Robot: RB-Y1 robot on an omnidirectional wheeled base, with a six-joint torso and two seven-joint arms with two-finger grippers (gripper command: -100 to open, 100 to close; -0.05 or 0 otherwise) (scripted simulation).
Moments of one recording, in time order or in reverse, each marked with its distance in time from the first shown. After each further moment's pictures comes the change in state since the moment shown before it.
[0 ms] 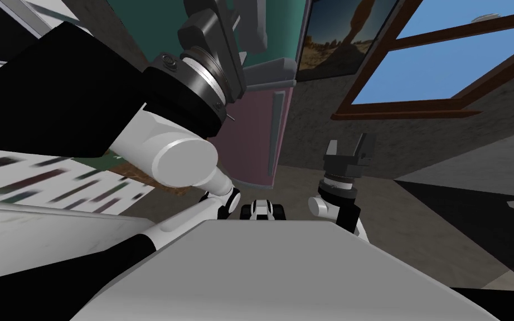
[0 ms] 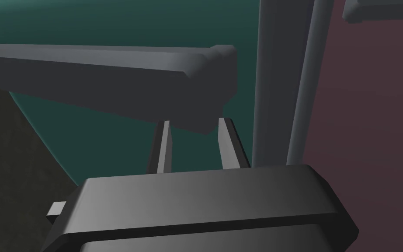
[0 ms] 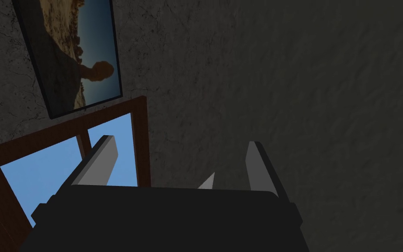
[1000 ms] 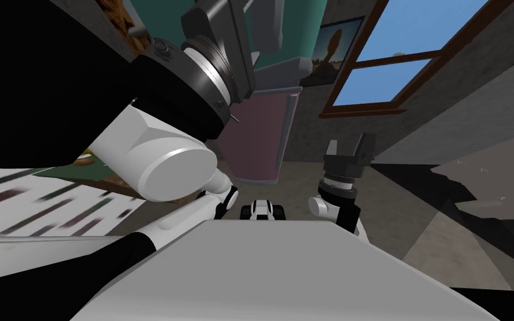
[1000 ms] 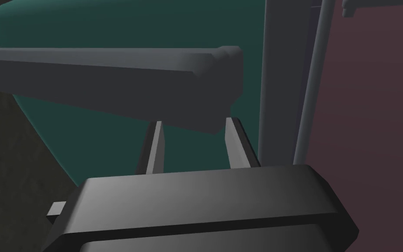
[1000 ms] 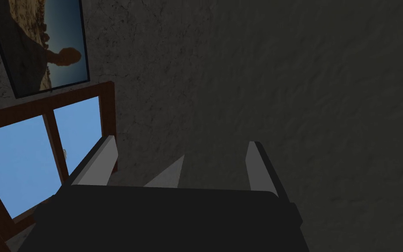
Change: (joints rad) left arm -0.042 0.057 -0.058 -0.026 0.029 0.061 0.109; right arm 0.000 0.000 0.000 0.000 0.000 0.000 0.000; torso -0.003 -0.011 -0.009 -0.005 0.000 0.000
